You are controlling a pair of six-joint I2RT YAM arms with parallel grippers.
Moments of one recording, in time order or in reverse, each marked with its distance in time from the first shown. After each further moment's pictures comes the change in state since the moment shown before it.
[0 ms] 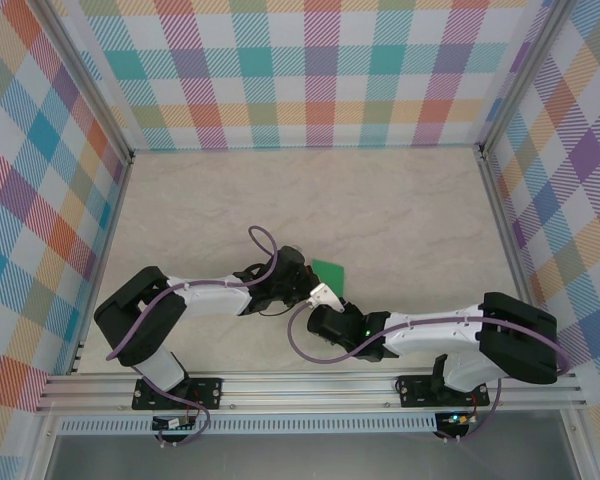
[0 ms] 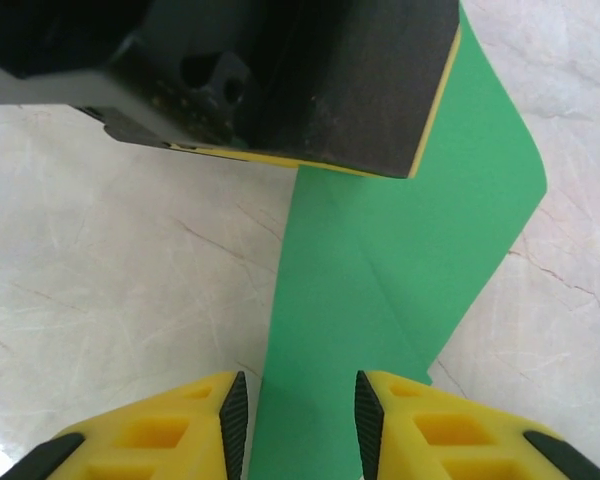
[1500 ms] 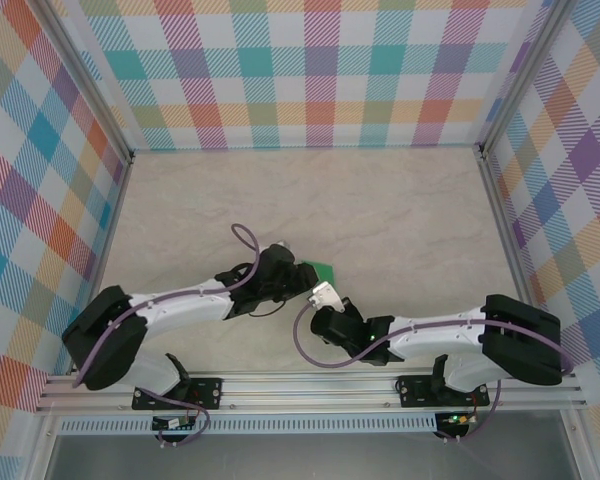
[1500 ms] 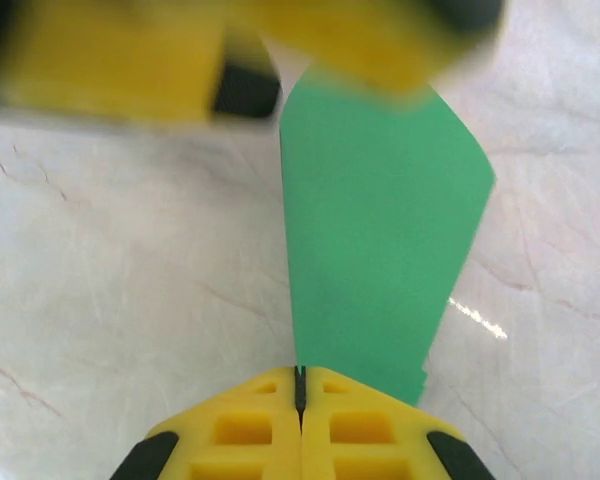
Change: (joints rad) left arm -0.008 -0.226 -0.014 -0.171 -0.113 0.002; right arm 0.011 -0.028 -0.071 0.170 0.002 0.041
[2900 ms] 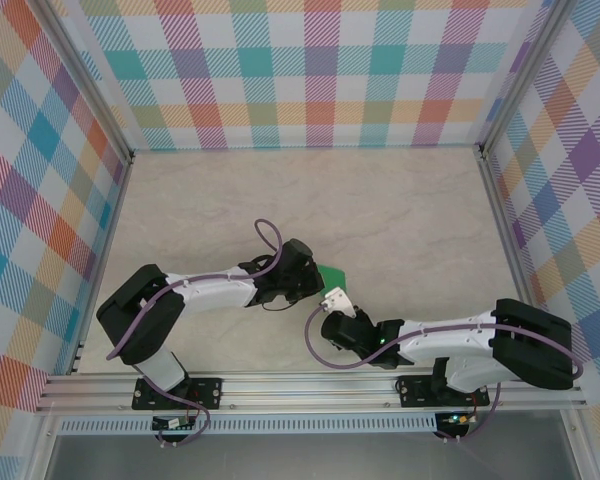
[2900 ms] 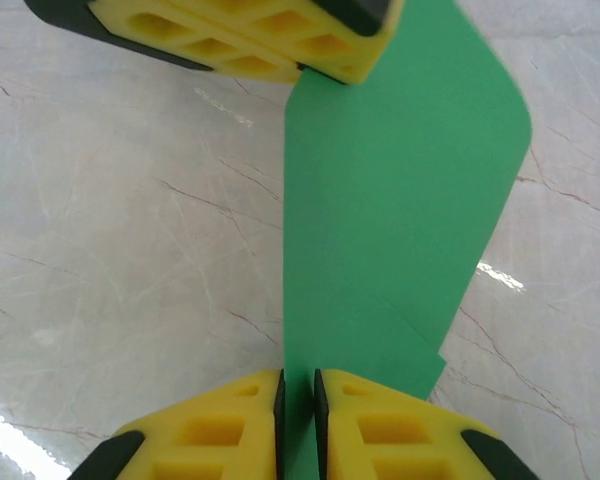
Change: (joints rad) left arm 0.000 0.241 0.140 -0.031 0.113 0.023; right arm -0.004 -0.068 -0.071 -0.071 -0.040 0.088
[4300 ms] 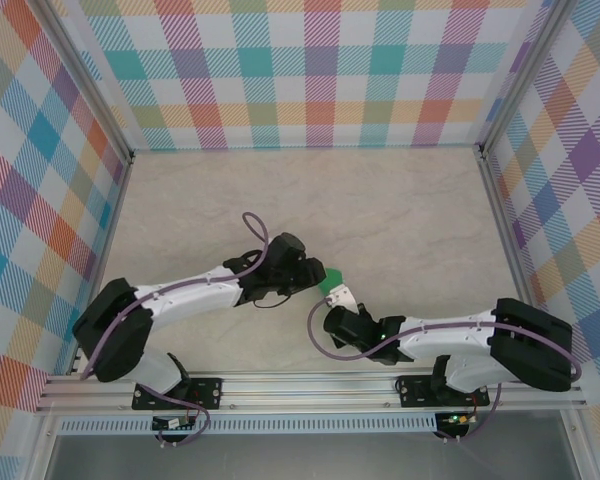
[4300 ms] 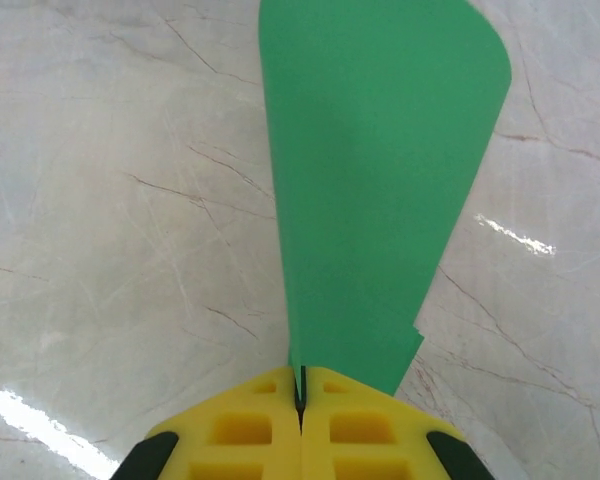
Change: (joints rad) left arm 0.001 -0.180 0.024 -0.160 -0.085 0.030; right arm -0.080 -0.017 -0.026 0.021 -0.096 0.060
